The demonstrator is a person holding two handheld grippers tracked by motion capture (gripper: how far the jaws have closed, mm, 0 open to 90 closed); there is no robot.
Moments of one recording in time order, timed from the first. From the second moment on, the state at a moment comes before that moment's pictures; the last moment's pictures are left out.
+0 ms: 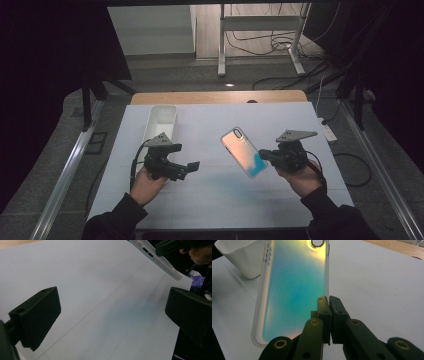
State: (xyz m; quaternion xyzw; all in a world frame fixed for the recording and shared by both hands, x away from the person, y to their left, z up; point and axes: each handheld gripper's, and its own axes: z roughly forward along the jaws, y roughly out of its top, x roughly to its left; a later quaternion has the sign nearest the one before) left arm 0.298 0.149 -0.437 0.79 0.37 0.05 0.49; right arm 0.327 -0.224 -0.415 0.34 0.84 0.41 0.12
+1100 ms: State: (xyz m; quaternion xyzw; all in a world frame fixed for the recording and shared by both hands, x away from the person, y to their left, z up) left arm 0.336 0.097 -0.438 0.79 0.35 -0.04 0.50; right arm 0.318 -0.203 -0.415 0.31 0.85 0.41 0.14
